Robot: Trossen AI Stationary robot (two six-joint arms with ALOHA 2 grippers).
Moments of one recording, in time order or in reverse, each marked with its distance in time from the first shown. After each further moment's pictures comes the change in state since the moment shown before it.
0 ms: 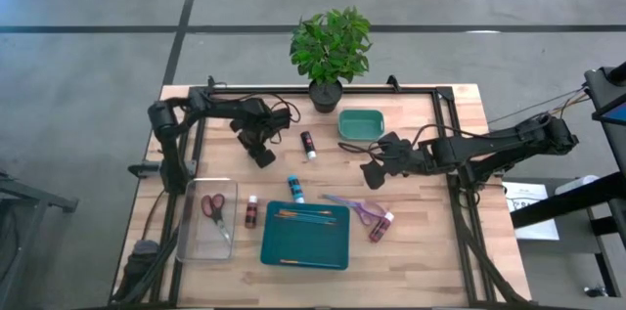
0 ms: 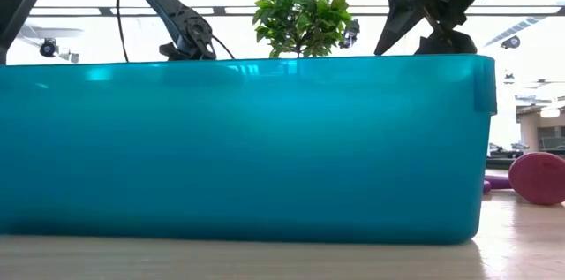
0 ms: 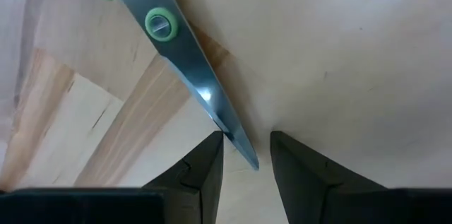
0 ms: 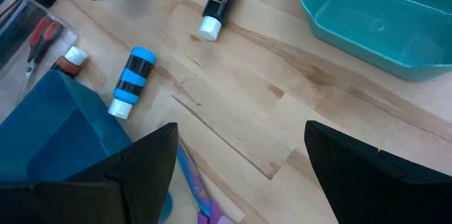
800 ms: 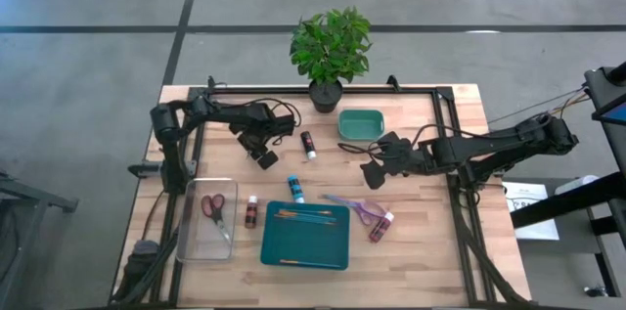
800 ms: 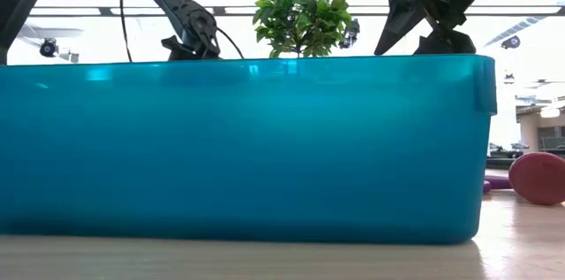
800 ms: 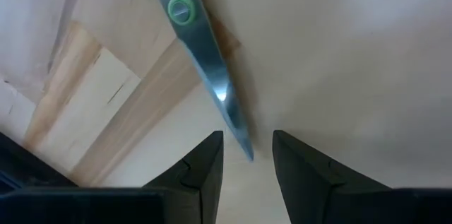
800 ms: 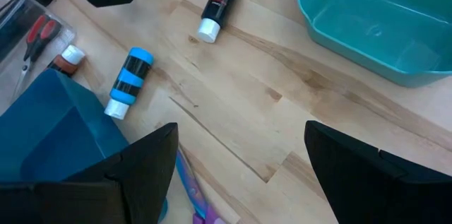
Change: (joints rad) left arm -0.073 0.002 0.027 -0.052 -0.088 -0.183; right arm 0.000 0.000 0.000 -0.001 0.011 -0.023
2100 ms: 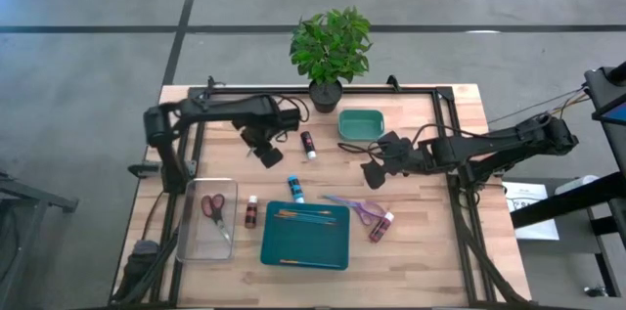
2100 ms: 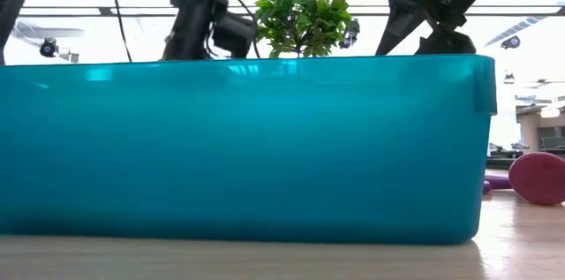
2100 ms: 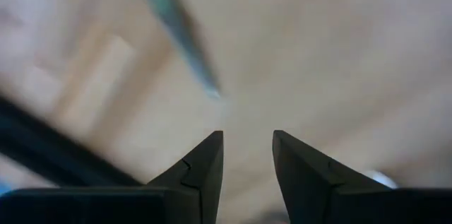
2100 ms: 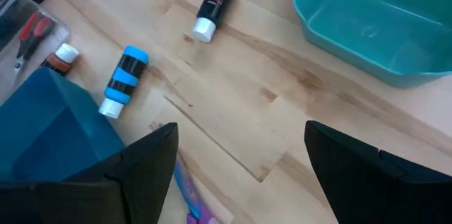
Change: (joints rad) left arm -0.071 -0.068 0.218 -0.251 0.076 -0.001; right arm -0.006 0.000 0.000 -0.009 -0.001 -0.007
